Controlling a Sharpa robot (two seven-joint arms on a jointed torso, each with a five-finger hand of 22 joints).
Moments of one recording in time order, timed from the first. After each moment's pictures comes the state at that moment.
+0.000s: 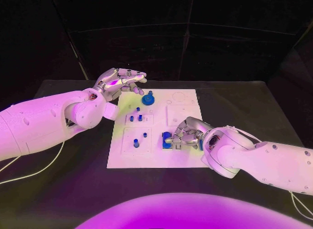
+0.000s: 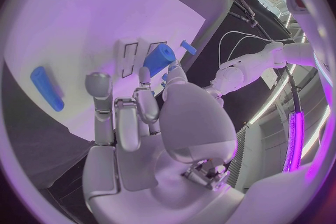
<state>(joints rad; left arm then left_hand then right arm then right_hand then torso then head) 1.17 -0.83 -0.05 1.41 -0.06 -0.06 0.40 1.29 -0.04 0.27 -0.04 0.05 0.96 0.21 0.13 0.07 0.96 0.14 0.35 0.07 1.14 0.05 0.81 0.26 0.17 1.17 0.15 0.25 0.67 0.98 -0.80 -0.06 1.79 -1.26 -0.45 -0.54 1.26 0.00 -0.21 0.21 0.16 0.96 0.08 0.45 0.27 1.39 0.01 1.27 1.23 1.47 -0.06 1.50 1.31 0.16 1.21 0.05 1.23 0.72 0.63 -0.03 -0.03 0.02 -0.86</state>
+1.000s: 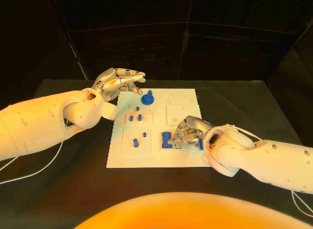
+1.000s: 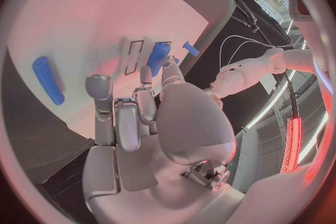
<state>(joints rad) 1.17 -0.83 -0.05 1.41 -0.06 -0.06 0.39 1.29 -0.04 0.27 -0.04 0.05 0.96 0.21 0.13 0.07 0.96 0.14 0.35 0.07 1.14 0.05 0.81 0.26 0.17 1.17 0.15 0.25 0.67 0.98 -0.80 -0.05 1.78 -1.31 -0.43 -0.53 1.36 0.03 -0.20 0.12 0.18 0.98 0.07 0.50 0.30 1.40 0.00 1.27 1.25 1.46 -0.07 1.50 1.31 0.16 1.22 0.04 1.23 0.74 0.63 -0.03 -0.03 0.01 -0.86</state>
